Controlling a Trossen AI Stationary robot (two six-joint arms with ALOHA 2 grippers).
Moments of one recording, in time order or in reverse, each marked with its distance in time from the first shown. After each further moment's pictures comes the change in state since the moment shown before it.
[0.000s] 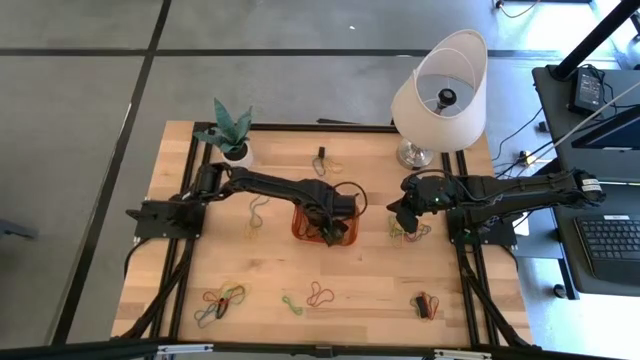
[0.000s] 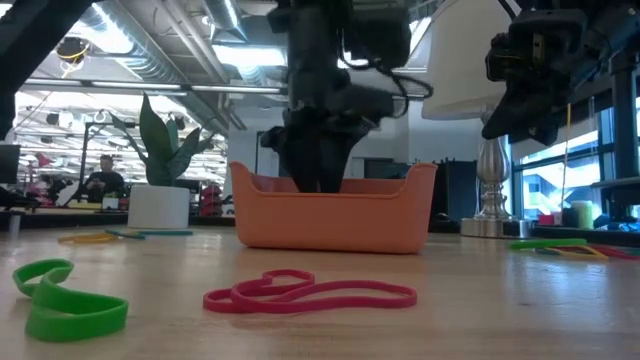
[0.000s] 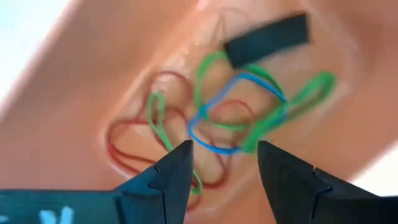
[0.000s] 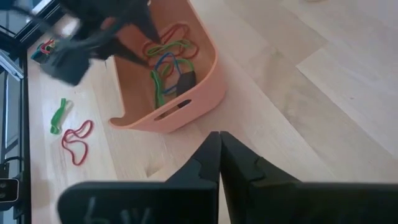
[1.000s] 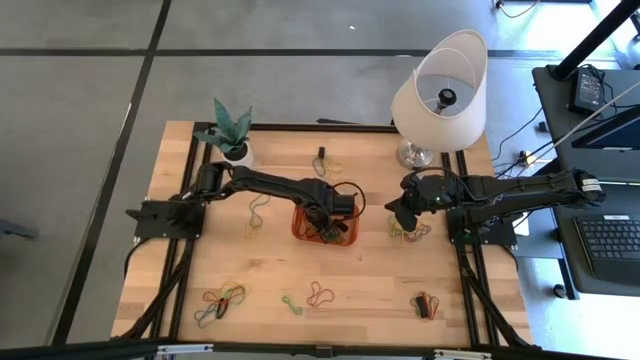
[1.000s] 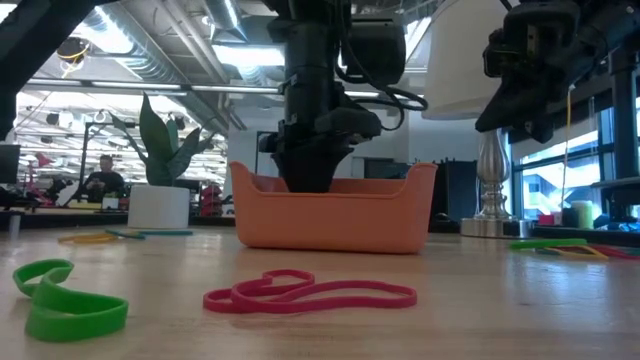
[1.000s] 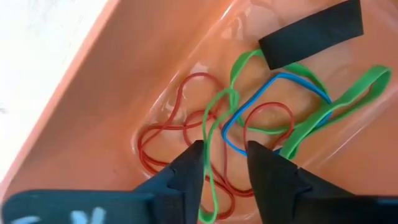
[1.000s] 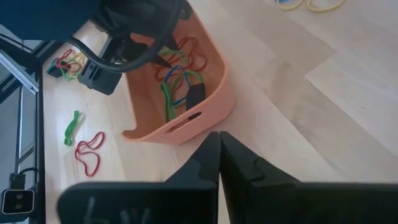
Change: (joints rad) left arm 0.026 0.010 -0.022 -0.018 -0.054 0.063; right arm 0.000 0.000 0.000 0.048 -0.001 0.027
